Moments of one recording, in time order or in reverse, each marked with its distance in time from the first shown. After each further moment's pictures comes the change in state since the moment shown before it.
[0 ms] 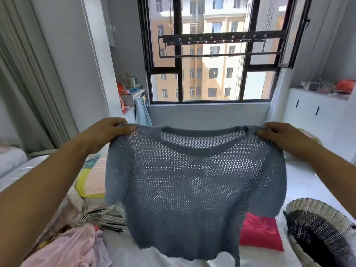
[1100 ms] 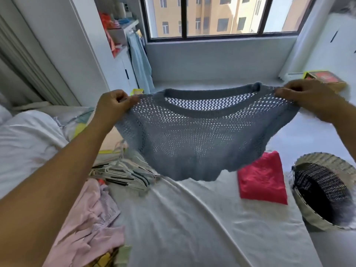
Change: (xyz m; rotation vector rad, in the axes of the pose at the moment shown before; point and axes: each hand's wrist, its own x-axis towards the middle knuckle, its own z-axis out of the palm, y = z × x) left_hand 0.097 -0.116 0.071 0.156 0.296 0.083; right_hand 0.112 0.093 0.040 -0.064 -0.041 0.043
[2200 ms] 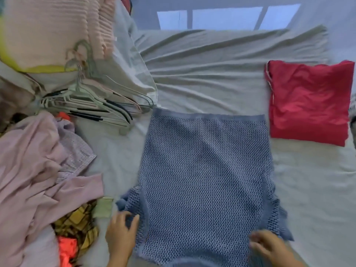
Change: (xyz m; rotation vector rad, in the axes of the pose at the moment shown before) left_hand -0.446 -0.334 0.195 0.512 -0.423 -0.847; right_hand -0.333 0.380 0.334 -0.270 -0.765 0.604
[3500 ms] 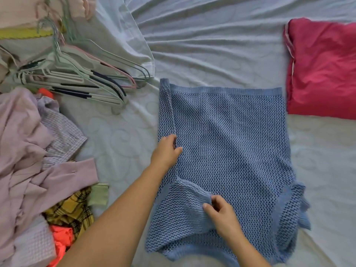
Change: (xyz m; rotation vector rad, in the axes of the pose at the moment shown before) left_hand 0.100 0.179 0.021 0.044 -0.302 0.340; right_hand 0.032 -0.134 0.079 0.774 -0.008 0.123
